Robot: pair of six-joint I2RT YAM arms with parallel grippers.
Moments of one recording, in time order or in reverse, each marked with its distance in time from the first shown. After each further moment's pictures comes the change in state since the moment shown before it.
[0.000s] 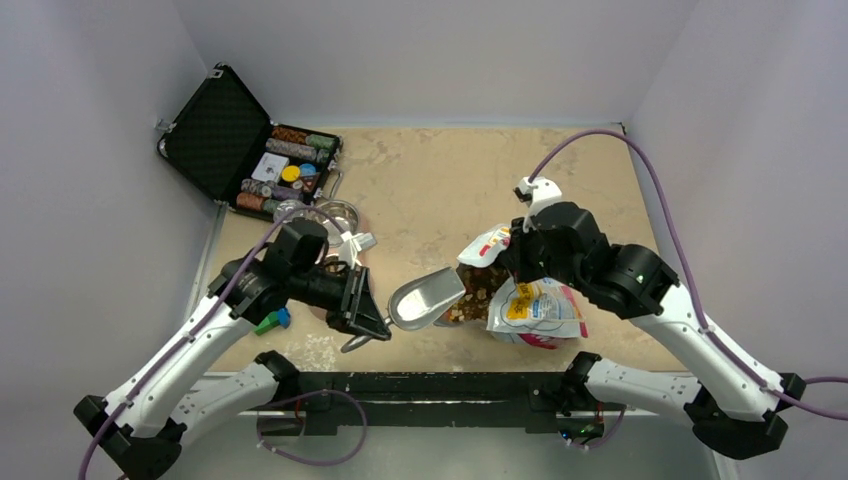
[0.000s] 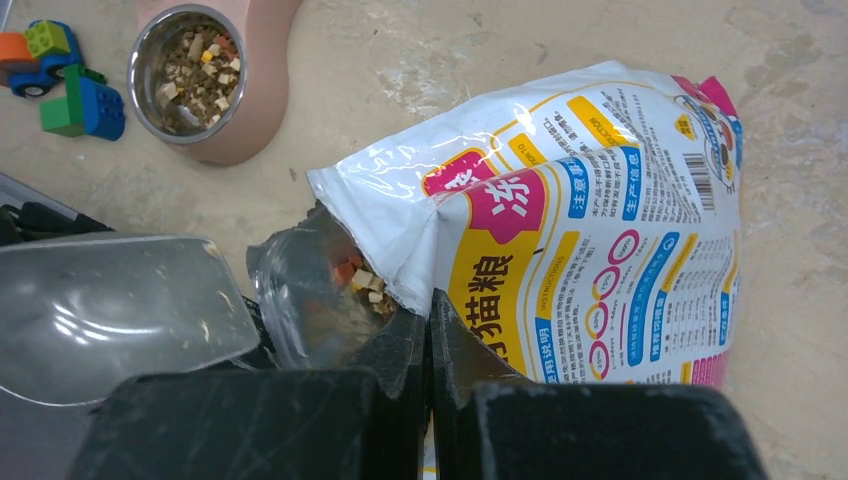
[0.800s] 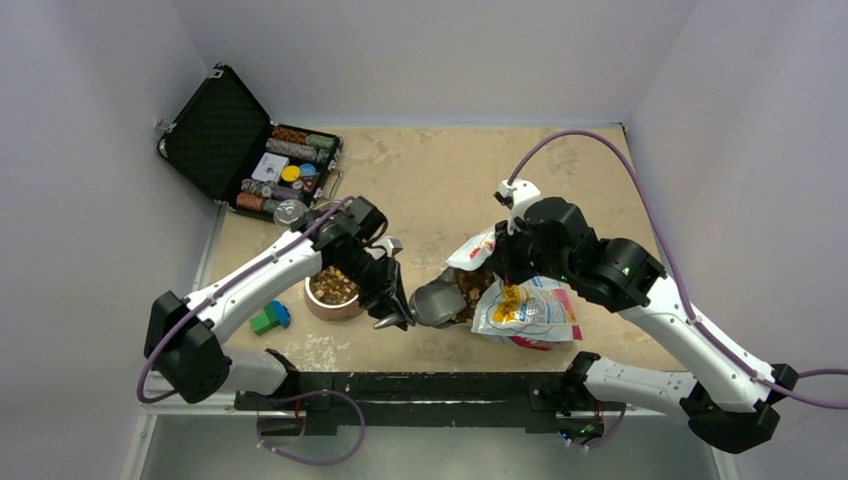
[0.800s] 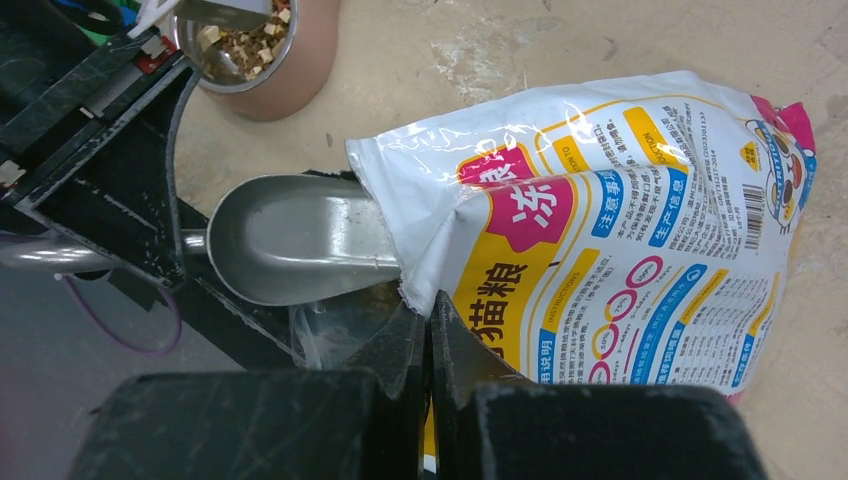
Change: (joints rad) left arm -0.058 0.459 0.110 -0.121 -0.042 -0.112; right arm 0.006 0.054 0.001 0.045 -0.148 -0.076
